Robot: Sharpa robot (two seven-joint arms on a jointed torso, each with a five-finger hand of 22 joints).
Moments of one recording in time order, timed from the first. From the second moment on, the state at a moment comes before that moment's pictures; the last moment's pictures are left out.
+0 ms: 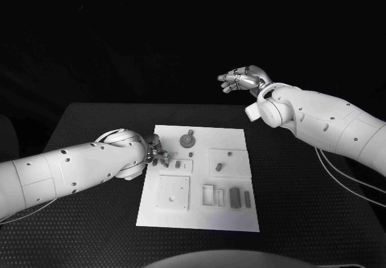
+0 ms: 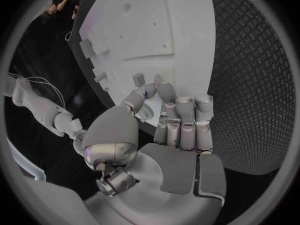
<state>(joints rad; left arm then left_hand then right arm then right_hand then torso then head) 1.28 -0.61 -0.23 1.35 -1.11 -0.07 -0.56 0.89 -0.01 0.57 -0.29 0.56 1.13 0.07 0.31 0.73 1.40 -0.05 0.76 0.72 1.21 -0.12 1.27 0.74 0.06 0.94 -0.13 1.15 1.31 1.21 -0.60 0.14 1.00 -0.60 -0.25 0.18 0.86 -0.12 0.40 -0.25 0.34 0.75 0.19 0.26 0.42 0.88 0.16 0.48 0.07 0.91 0.14 0.35 0.58 0.23 0.68 0.22 0.29 0.96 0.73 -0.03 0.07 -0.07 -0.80</state>
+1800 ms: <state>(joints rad) 1.28 -0.68 -0.24 1.46 -1.16 -0.19 -0.56 0.91 -0.02 0.57 -0.29 0.57 1.13 0.06 0.32 0.76 1.40 -0.05 0.77 0.72 1.21 -0.12 1.28 0.74 0.07 0.94 -0.13 1.16 1.31 1.21 -0.61 0.14 1.00 -0.60 -0.25 0.18 0.85 -0.11 0.40 -0.24 0.34 0.75 0.19 0.26 0.42 0.88 0.16 0.48 0.07 0.91 0.14 0.35 0.58 0.23 0.68 0.22 0.29 0.97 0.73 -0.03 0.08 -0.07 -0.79</state>
